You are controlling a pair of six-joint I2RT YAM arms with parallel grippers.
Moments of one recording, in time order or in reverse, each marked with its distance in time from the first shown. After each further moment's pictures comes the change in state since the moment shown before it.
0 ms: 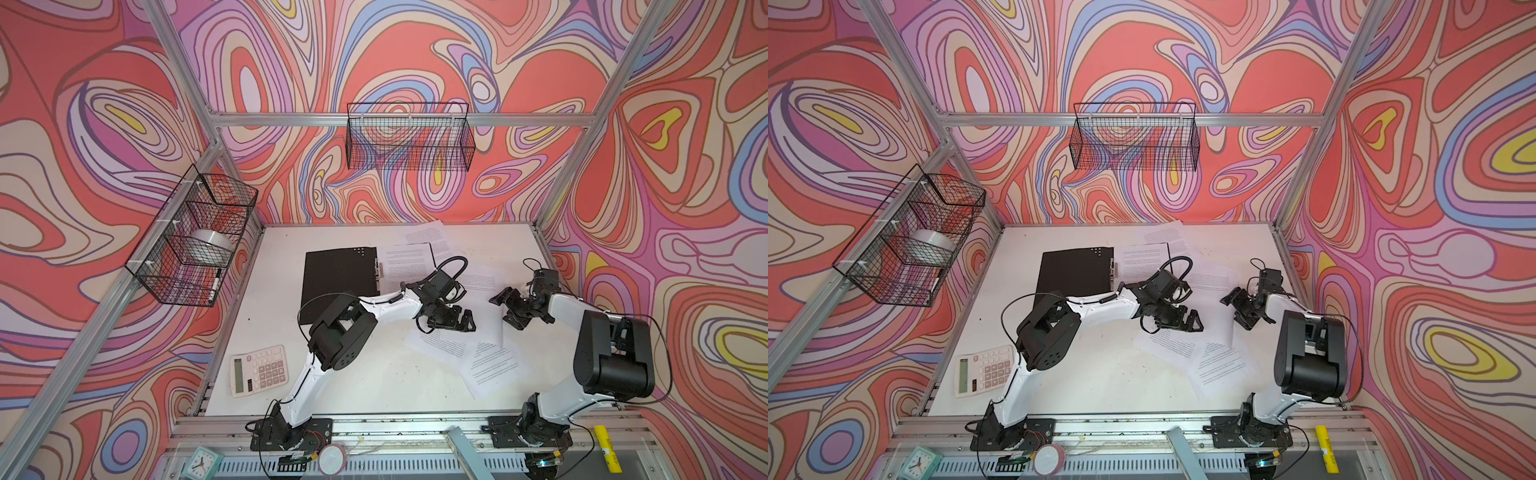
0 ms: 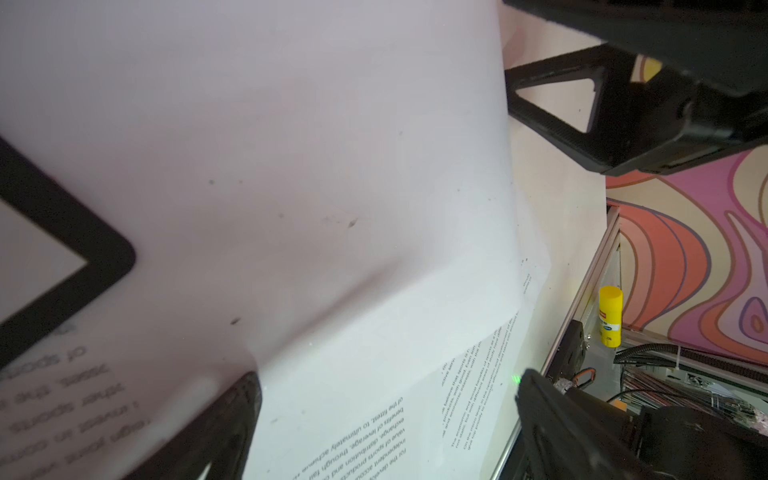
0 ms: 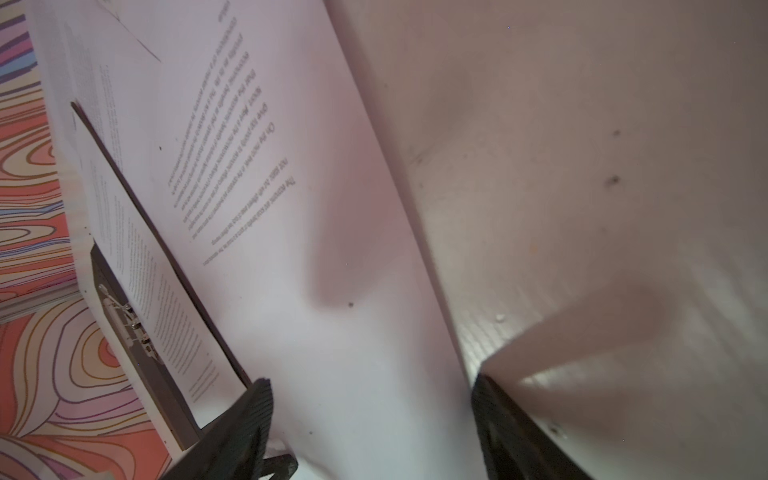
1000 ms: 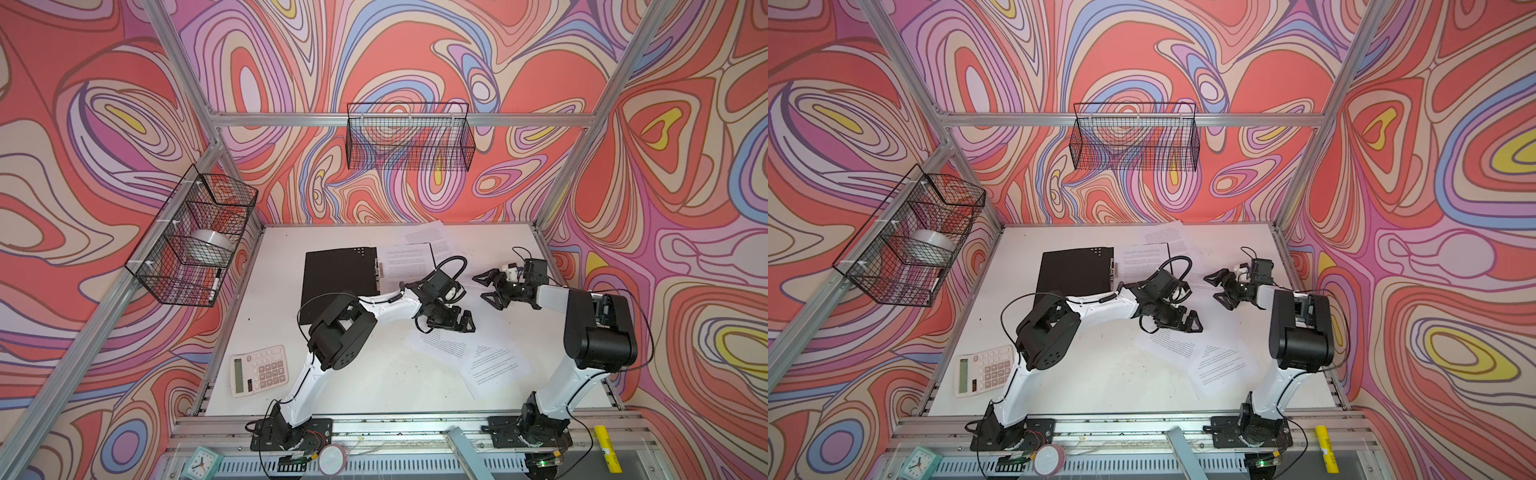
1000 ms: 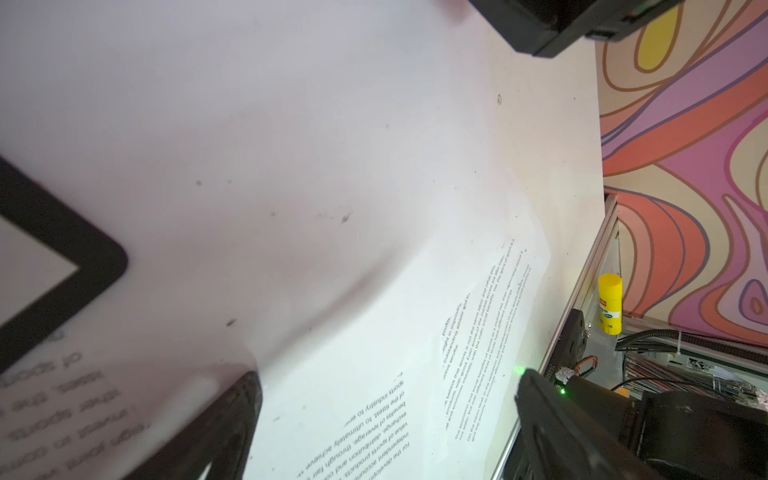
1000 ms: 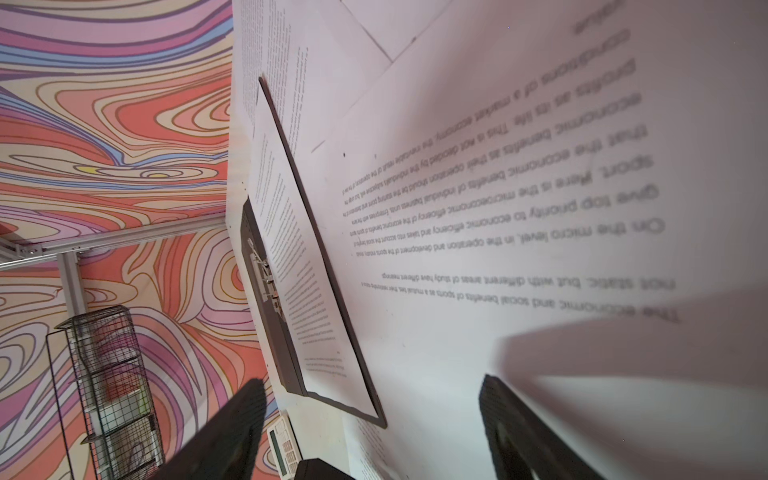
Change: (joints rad) left arm 0.006 0.000 -0.007 0.002 0.024 0.037; right arm 0.055 0.159 0.098 0.275 -0.274 0.097
